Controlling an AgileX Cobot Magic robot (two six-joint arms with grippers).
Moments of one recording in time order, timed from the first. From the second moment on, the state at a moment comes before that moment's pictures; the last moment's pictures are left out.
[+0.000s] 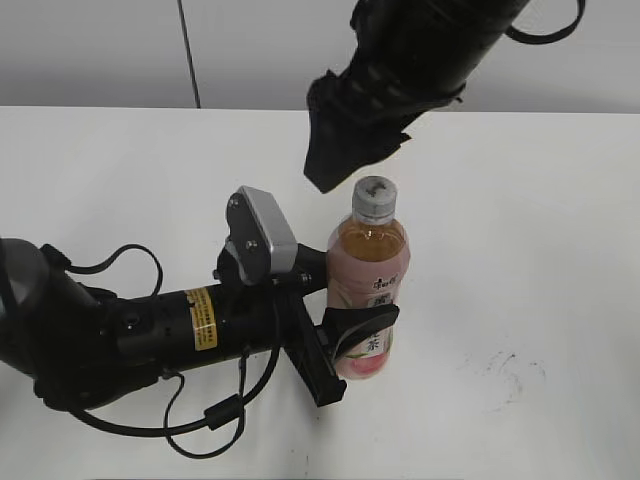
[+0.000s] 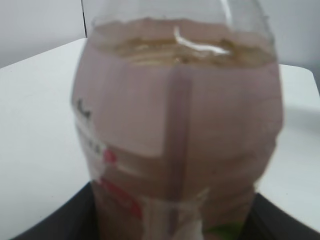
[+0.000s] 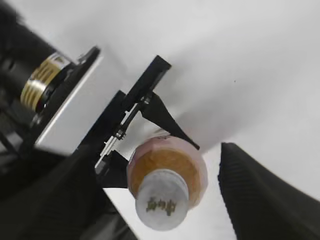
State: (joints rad) left arm -0.65 2.07 -0.66 0.61 -1.18 -0.15; right arm 0.68 1.68 -1.53 0.23 1.09 -0.46
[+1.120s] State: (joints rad) left arm -0.65 2.07 -0.66 0.61 -1.18 -0.15; right arm 0.68 1.71 -1.54 0.18 1.22 0.16
